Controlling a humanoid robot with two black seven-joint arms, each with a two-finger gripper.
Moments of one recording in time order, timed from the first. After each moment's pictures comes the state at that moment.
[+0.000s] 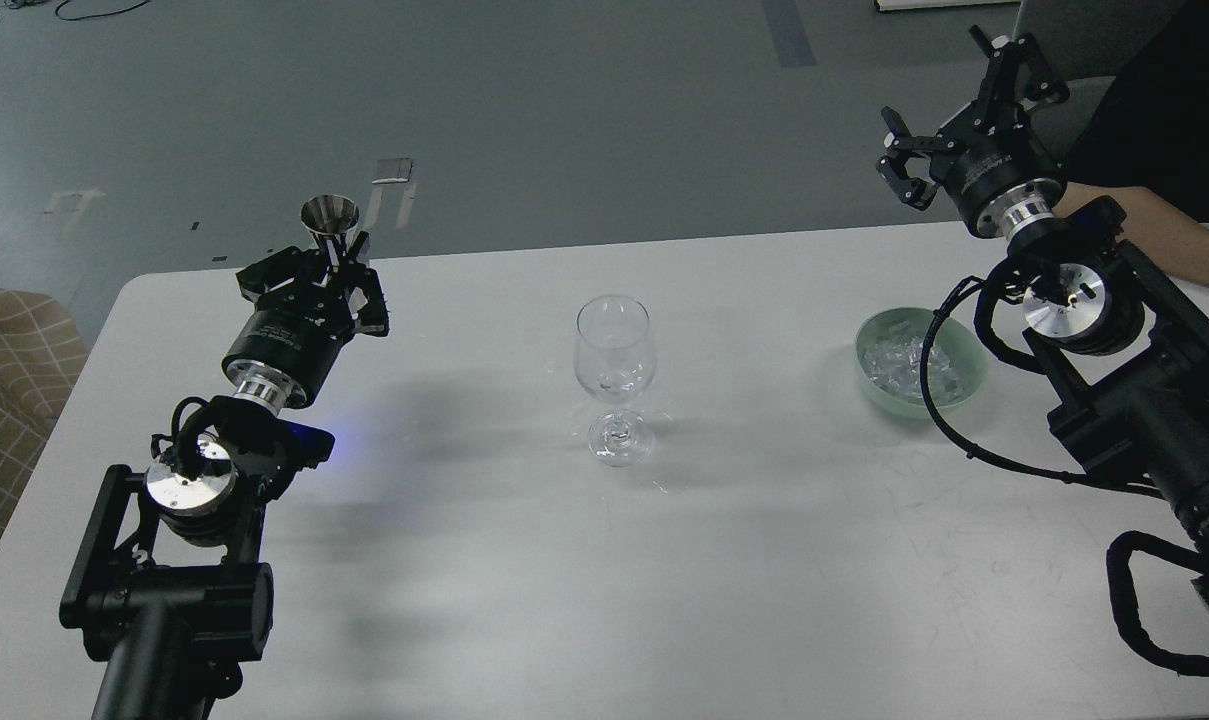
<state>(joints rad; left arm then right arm) -0.29 -0.03 -1.70 -1.20 0.05 -0.13 0.29 0.76 -0.18 1.18 0.69 -0.30 0.25 0.16</state>
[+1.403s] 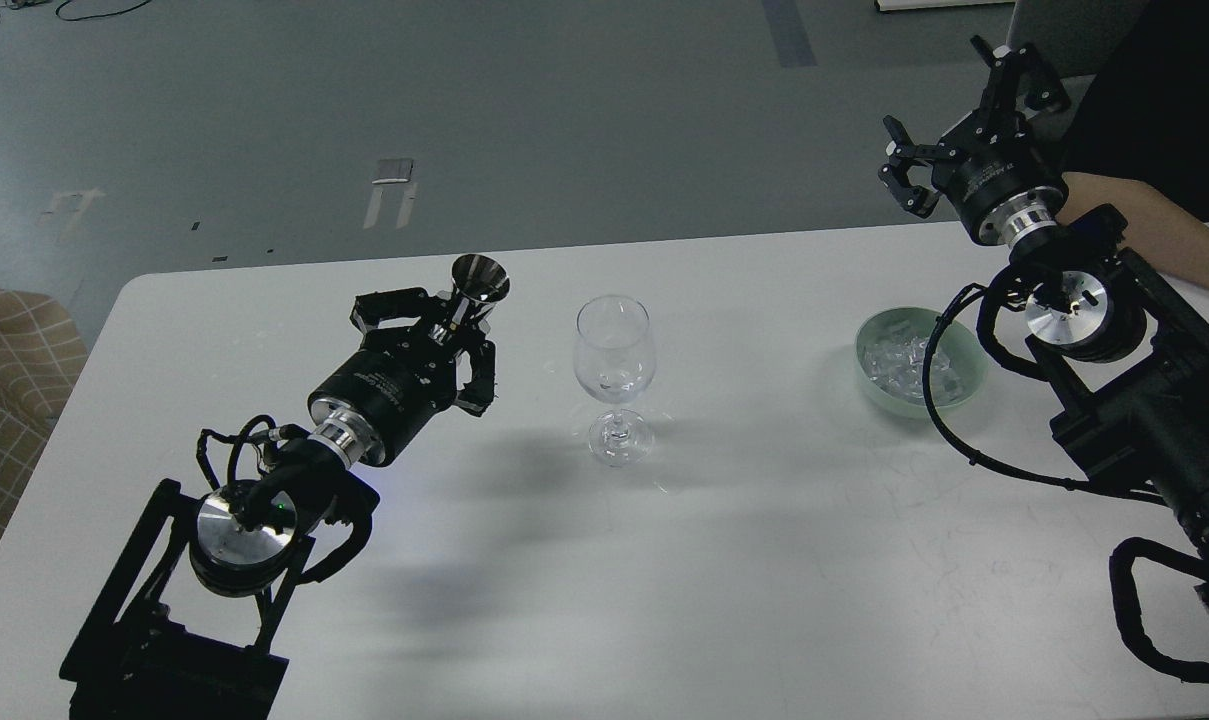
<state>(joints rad) -0.12 0.07 -1.34 -1.66 0.19 0.19 0.31 0.74 -0.18 1.18 0.70 -0.29 0.26 0.15</state>
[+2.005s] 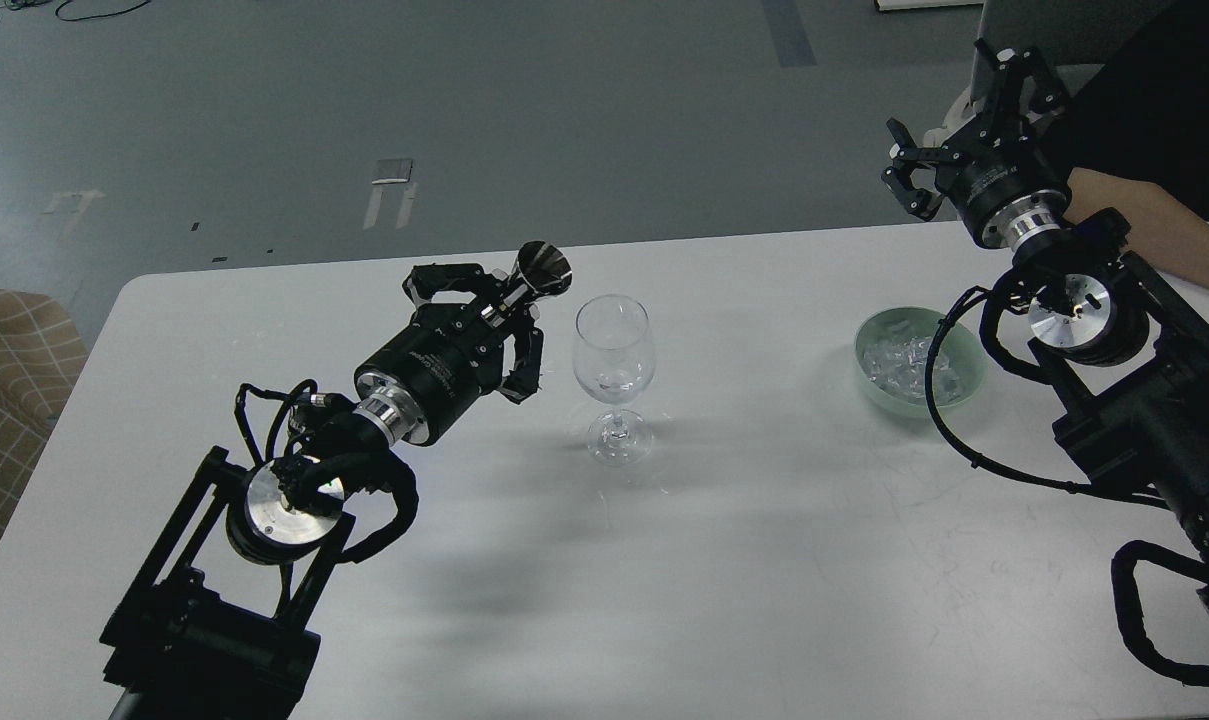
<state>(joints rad) -0.20 0.06 -1.26 -1.67 0.31 0.21 0.32 0.74 -0.18 1.19 0.70 -0.29 0.26 0.15</state>
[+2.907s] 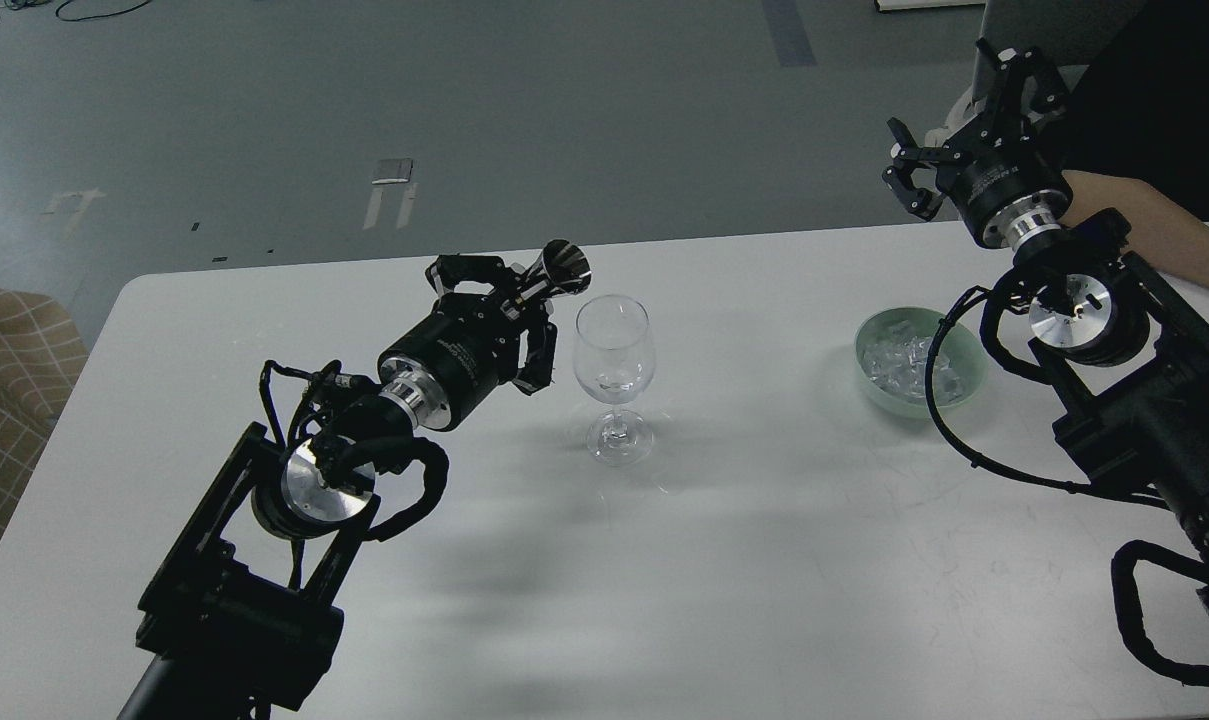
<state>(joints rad) -0.27 0.03 -1.22 -1.58 0.40 0.21 0.33 0.73 -0.18 1.19 0.70 -0.29 0.26 0.16</state>
